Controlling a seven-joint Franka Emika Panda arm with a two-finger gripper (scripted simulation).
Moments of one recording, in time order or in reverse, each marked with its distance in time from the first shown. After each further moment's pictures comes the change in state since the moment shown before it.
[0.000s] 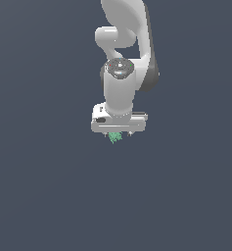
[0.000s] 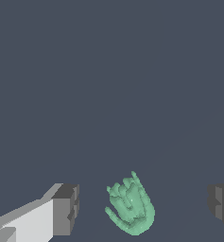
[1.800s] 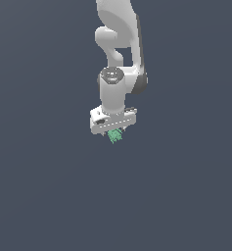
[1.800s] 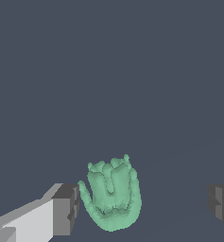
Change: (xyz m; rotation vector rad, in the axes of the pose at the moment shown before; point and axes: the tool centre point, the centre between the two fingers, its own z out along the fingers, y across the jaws) arm -0.049 0.018 0.049 0.003 0.013 -0.300
